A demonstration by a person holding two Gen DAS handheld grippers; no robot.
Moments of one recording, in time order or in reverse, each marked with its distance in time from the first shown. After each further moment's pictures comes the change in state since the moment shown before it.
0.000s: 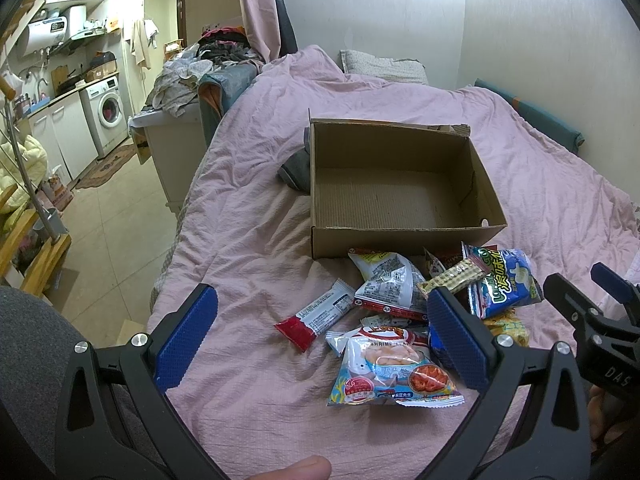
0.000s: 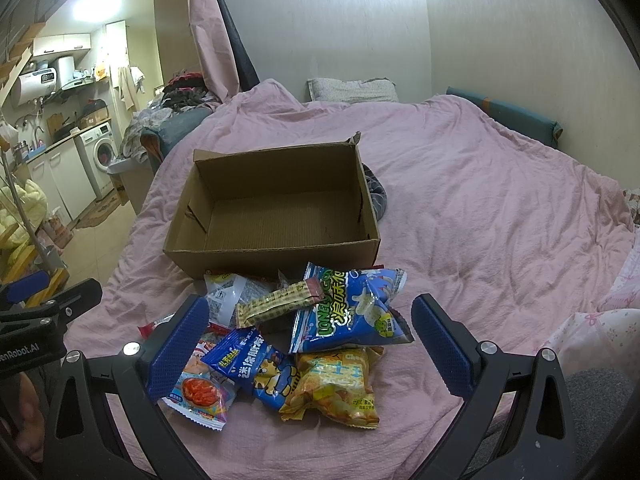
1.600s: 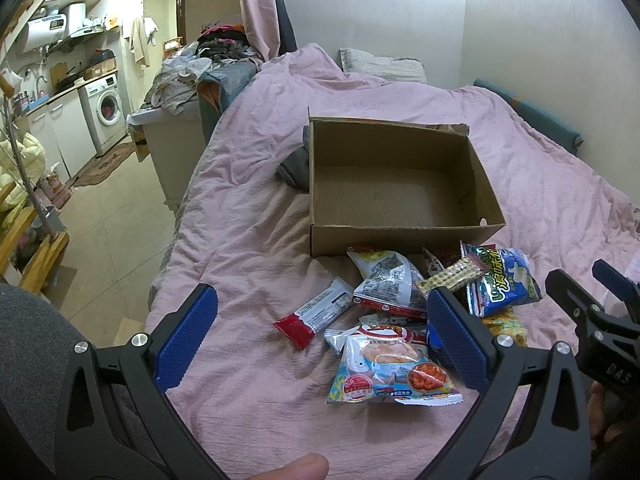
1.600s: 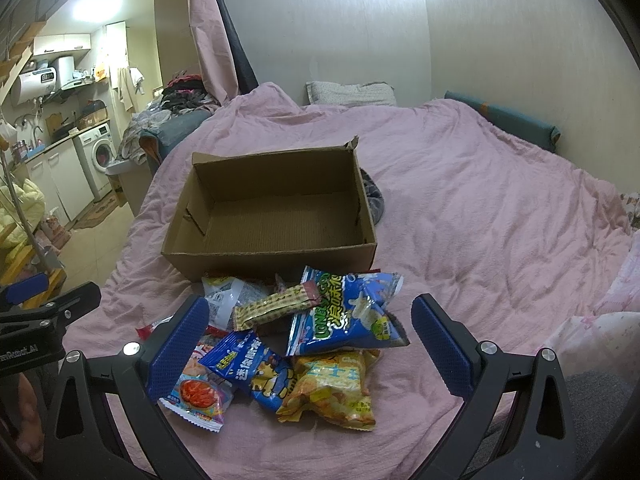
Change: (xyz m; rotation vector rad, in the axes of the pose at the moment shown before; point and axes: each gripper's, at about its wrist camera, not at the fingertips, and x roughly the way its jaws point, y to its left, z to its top) left arm -0.003 0.006 -0.003 0.004 0.000 -0.013; right arm -0.003 0.000 0.002 0.000 -0.004 -0.003
